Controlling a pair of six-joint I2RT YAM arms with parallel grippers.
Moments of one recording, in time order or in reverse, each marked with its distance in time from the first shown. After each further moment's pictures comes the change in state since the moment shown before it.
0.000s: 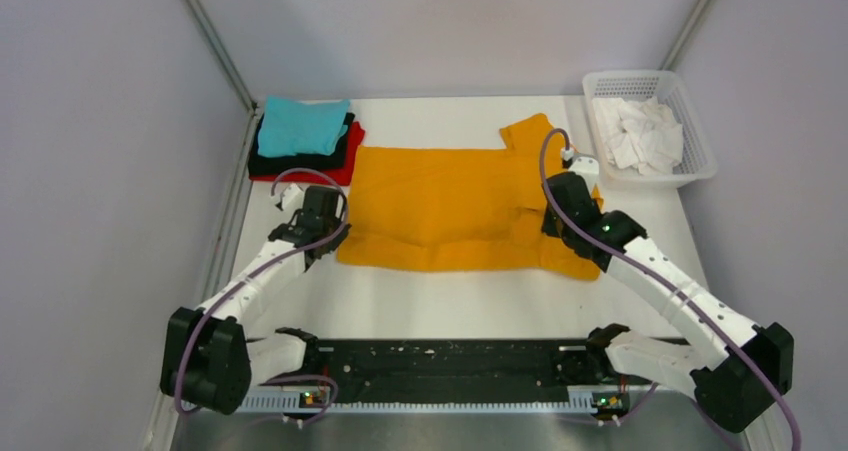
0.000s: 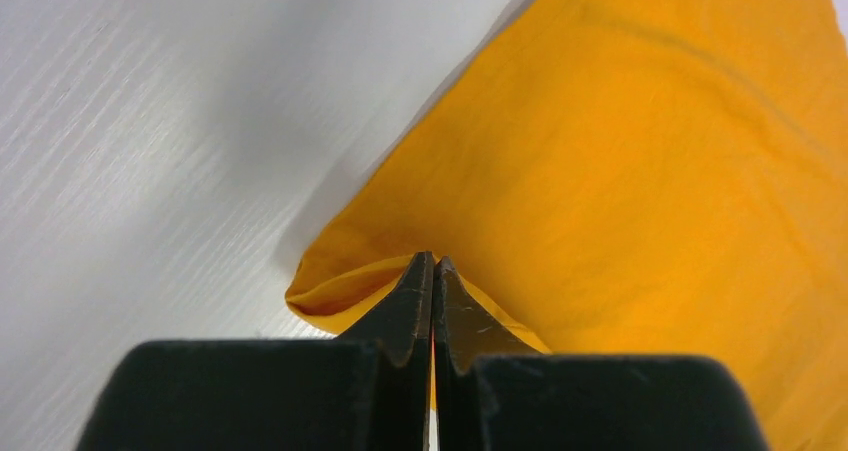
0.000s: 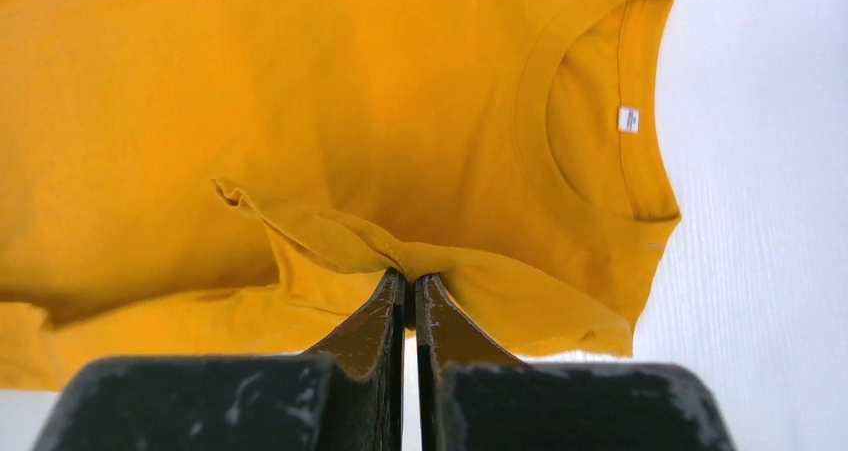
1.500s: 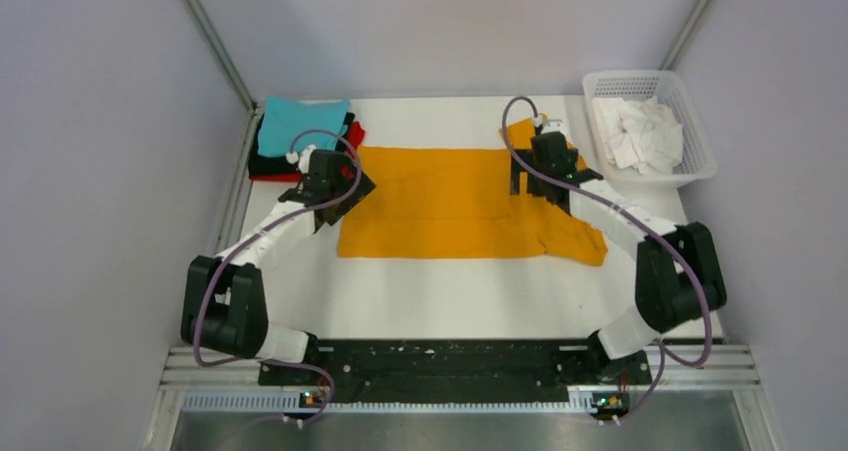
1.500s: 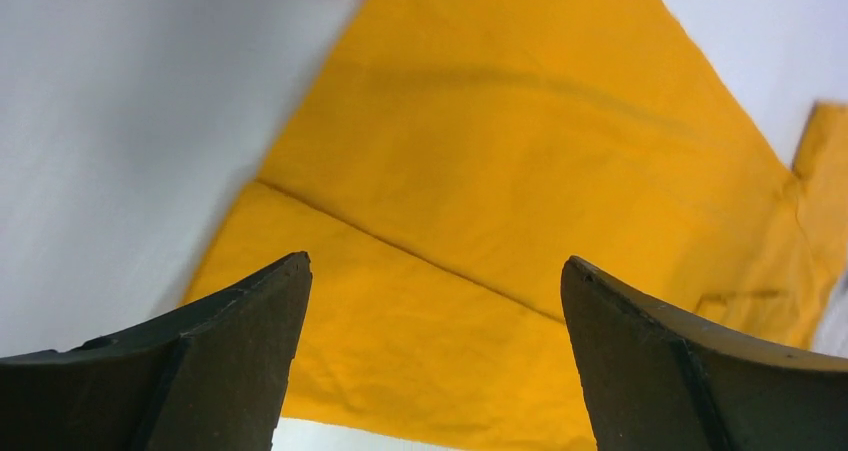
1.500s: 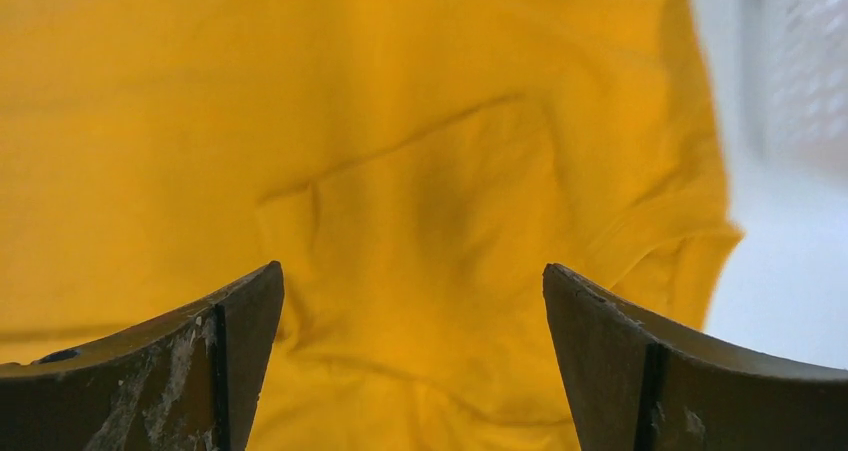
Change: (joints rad) left arm 0.051 0.256 0.244 0.128 0.120 0.144; right arm -0.211 0.584 0.243 0.397 -0.117 -0.368
